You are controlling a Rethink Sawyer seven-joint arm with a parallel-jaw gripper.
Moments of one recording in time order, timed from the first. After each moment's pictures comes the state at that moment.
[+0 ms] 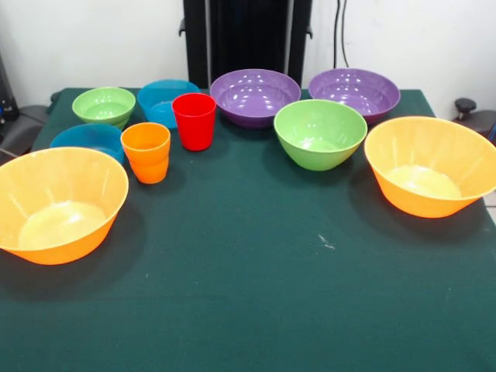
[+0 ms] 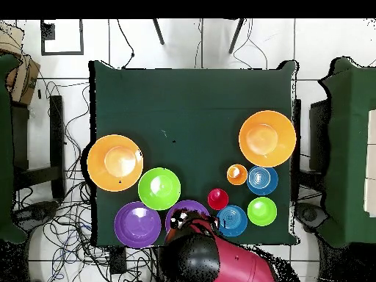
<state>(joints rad) -0.37 -1.23 -0.04 2.28 0.00 0.46 1.57</state>
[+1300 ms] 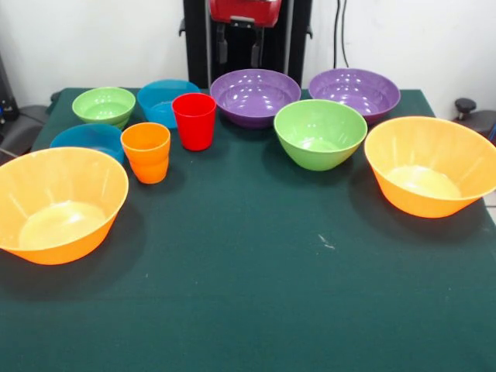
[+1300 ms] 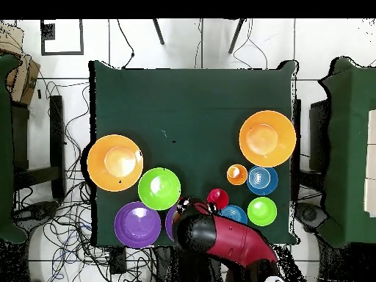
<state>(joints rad) -0.38 -0.90 -0.03 2.22 -0.06 0.23 1.57</state>
